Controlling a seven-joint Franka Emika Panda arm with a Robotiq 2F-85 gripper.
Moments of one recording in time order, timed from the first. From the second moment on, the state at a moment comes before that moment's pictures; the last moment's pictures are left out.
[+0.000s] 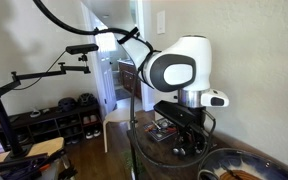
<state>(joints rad) -0.14 0.41 -0.05 -2.14 -0.05 2.58 -0.18</state>
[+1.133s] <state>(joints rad) -0.17 0.60 -0.11 -1.90 -0.06 2.57 -0.18</state>
